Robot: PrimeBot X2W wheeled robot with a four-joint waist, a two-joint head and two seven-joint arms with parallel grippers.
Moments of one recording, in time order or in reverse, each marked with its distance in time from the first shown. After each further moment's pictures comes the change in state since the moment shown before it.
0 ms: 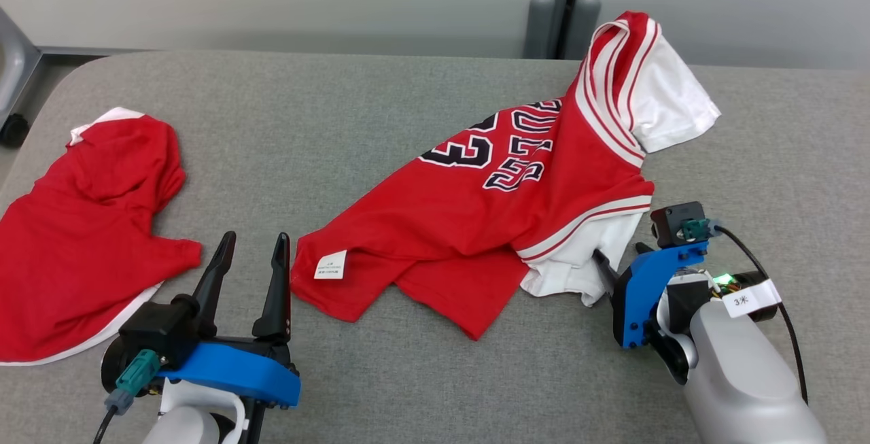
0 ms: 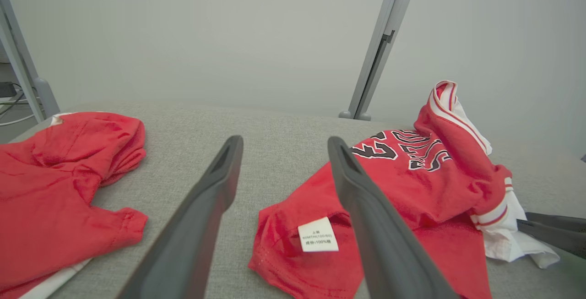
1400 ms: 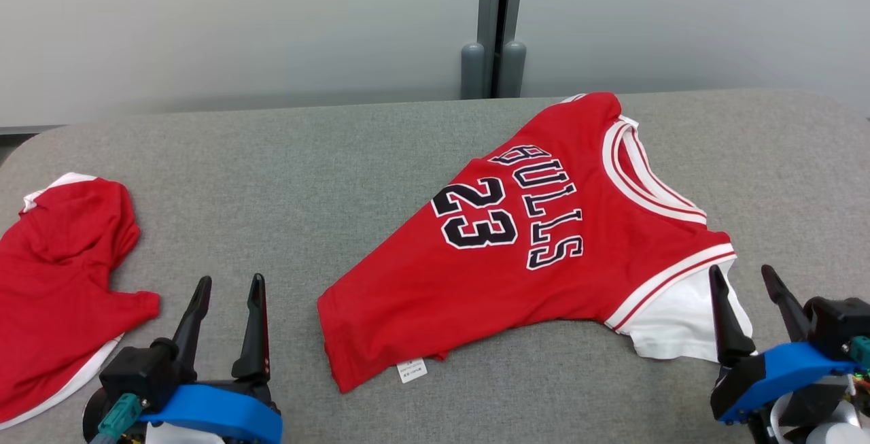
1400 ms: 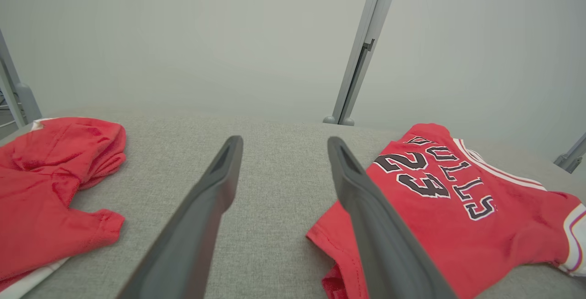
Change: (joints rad) left arm 0.099 0.030 0.024 -0.025 -0.037 0.048 -0.021; right arm 0.507 0.003 -0.235 -0.774 0.024 0.000 -0.087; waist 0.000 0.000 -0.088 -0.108
